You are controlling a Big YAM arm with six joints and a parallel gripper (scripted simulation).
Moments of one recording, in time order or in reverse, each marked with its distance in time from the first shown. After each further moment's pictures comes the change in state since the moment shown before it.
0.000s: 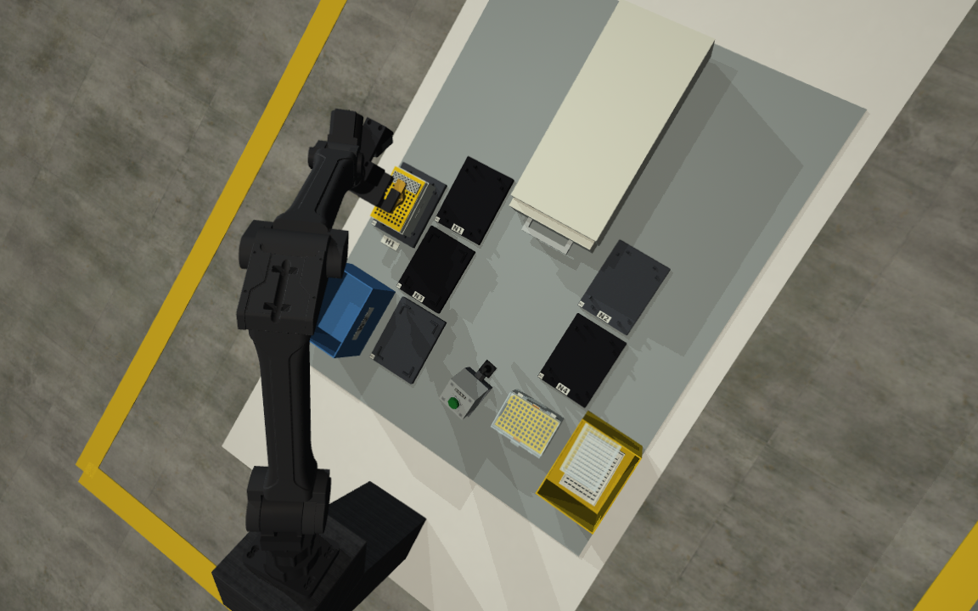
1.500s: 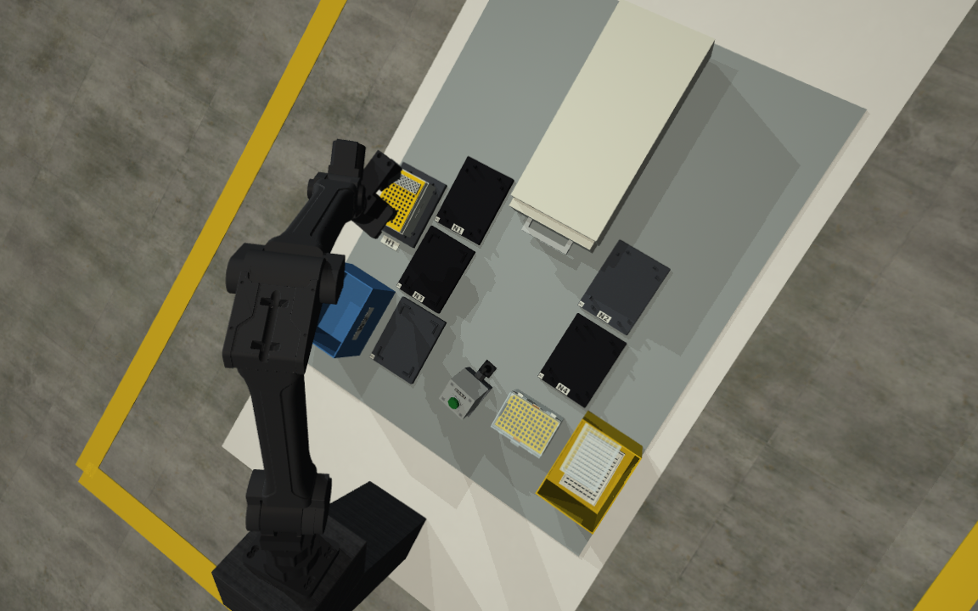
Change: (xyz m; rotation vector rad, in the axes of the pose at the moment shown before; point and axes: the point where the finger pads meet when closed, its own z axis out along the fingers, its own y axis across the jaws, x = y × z) arm 0.048 -0.044 -0.025 0.007 0.015 0.174
